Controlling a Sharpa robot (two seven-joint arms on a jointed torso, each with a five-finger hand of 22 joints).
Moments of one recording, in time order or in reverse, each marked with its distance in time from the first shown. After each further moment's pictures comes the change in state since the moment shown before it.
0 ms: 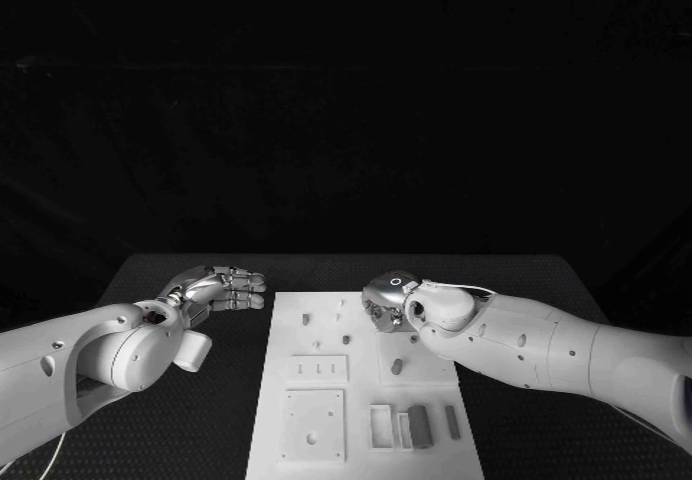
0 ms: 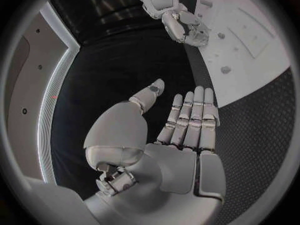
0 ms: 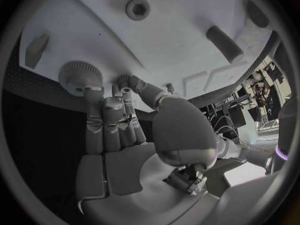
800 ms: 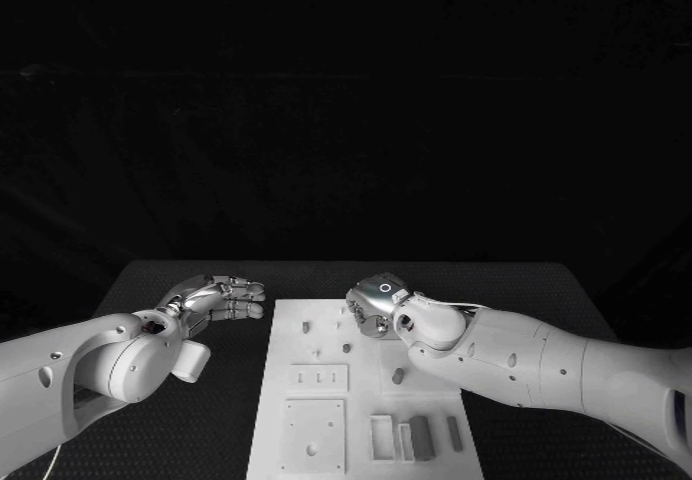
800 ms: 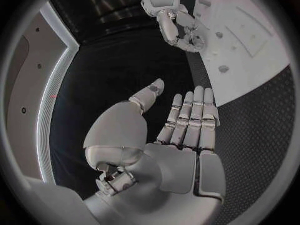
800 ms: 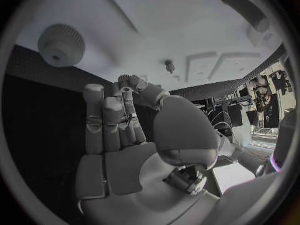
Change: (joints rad) left arm 0.001 -0.002 0.000 0.001 0.000 0.002 0.000; left_hand 0.000 0.000 0.000 0.000 0.000 0.000 0.000 0.000 0.000 0.000 0.000 -0.004 -0.002 0.000 0.000 0.000 0.001 0.000 0.000 0.000 -0.004 -0.001; right arm -0.008 0.029 0.005 0.036 -0.068 -0.174 -0.078; right_hand -0.019 -0.019 0.016 0.000 0.004 0.018 -0.006 0.006 0.007 0.001 0.001 0.011 0.000 0.002 -0.005 0.015 -0.007 0.000 0.007 -0.004 0.014 0.000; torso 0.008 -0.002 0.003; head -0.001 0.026
